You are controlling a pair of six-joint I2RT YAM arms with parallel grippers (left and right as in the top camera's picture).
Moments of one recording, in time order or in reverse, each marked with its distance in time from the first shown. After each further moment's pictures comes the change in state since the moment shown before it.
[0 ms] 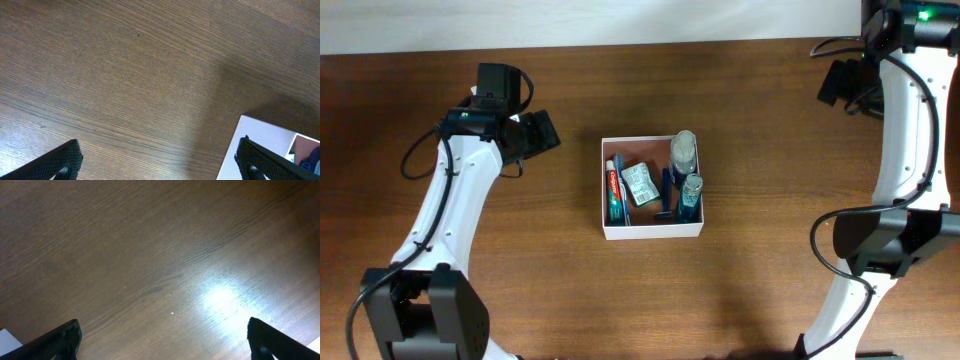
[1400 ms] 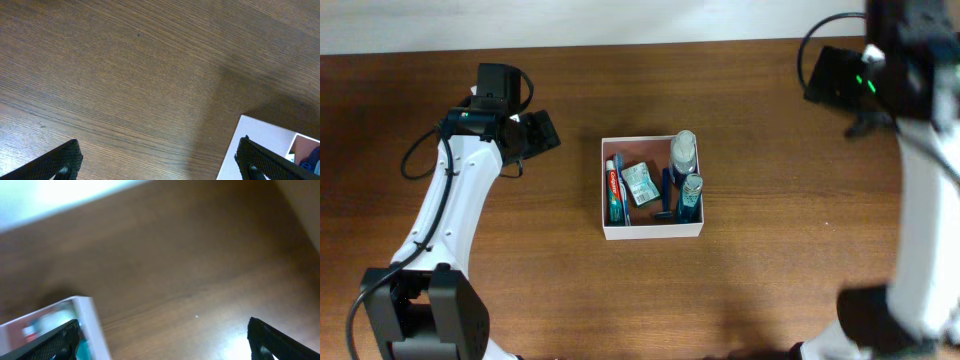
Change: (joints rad) left arm 0.000 0.000 0.000 0.000 0.000 0.000; right arm 0.234 -0.437 0.000 0.001 0.000 0.000
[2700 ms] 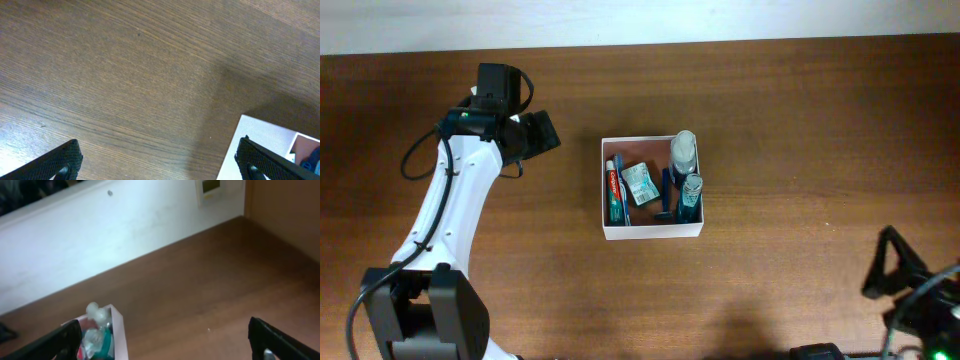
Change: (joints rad) left arm 0.000 0.000 0.000 -0.002 -0.001 0.000; right arm -0.007 -1.131 -0.994 0.451 -0.031 0.004
